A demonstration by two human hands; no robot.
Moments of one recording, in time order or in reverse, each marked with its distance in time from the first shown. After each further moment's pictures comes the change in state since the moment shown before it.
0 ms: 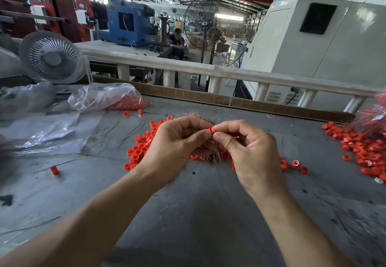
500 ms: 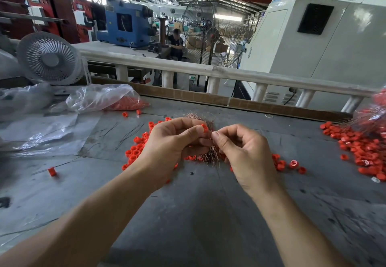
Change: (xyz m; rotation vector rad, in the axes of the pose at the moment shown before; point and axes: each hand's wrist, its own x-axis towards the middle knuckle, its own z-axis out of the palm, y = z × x) left_hand 0.002 0.002 0.000 -0.245 0.052 -0.091; right_hand -0.001 0.009 -0.002 0.012 -0.028 0.113
